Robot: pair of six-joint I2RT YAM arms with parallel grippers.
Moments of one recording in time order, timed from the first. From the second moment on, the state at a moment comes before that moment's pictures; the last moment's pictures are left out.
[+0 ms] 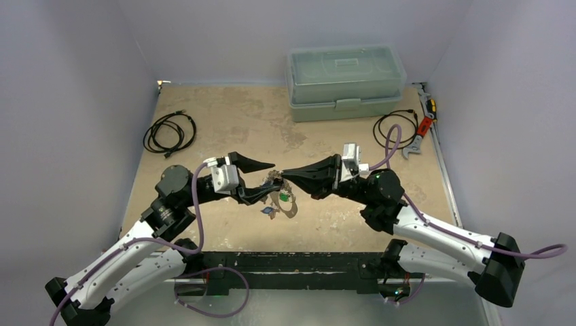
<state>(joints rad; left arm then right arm) -0.75 0.68 0.73 0.14 0.57 0.09 0.94 0.94 0.63 0.81 -0.40 0.24</state>
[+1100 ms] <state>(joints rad) -0.75 0.67 0.75 0.11 0.60 0.09 0.94 0.91 0.66 0.67 -0.46 0.20</state>
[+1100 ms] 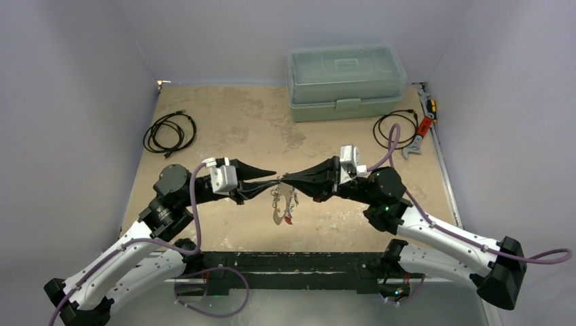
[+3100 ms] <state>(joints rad) -0.75 0.77 0.77 -0.01 0.69 0.12 0.94 1.01 1.24 -0.43 -0.45 -0.28</state>
